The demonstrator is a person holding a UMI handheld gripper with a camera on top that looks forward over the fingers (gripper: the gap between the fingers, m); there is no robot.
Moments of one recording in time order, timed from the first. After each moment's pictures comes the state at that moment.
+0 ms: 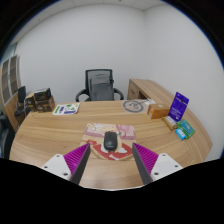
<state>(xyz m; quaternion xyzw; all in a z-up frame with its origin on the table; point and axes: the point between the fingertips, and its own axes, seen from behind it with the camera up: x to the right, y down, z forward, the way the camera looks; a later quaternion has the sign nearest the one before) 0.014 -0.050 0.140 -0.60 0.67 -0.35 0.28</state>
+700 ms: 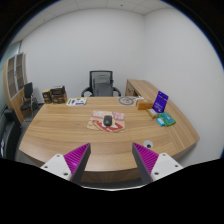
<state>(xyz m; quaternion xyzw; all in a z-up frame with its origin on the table) -0.222 -0.041 0.243 -0.61 0.66 -0.35 0.27</state>
